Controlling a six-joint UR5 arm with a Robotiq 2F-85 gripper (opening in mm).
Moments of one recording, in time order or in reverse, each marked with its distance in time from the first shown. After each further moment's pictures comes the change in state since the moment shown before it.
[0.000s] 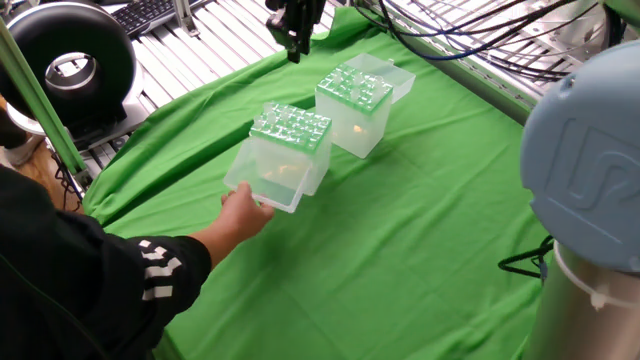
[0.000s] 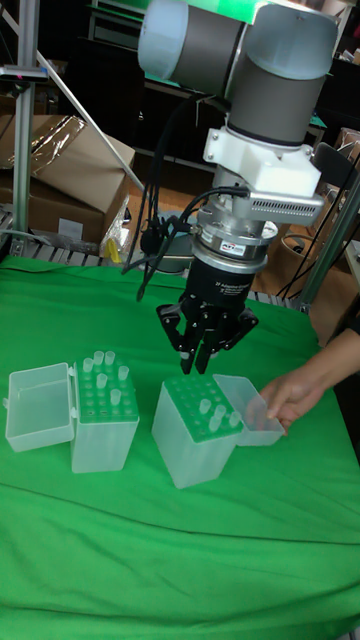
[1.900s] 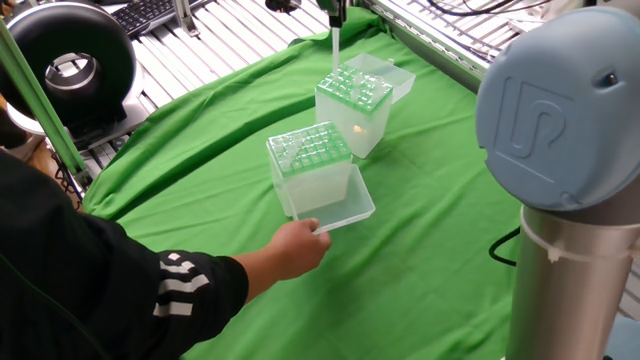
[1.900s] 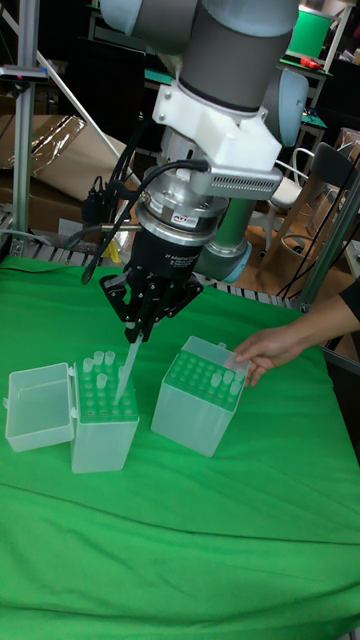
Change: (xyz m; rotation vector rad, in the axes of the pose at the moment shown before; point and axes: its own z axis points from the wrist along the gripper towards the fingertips) arm 0.028 -0.075 -0.026 0.030 0.129 -0.224
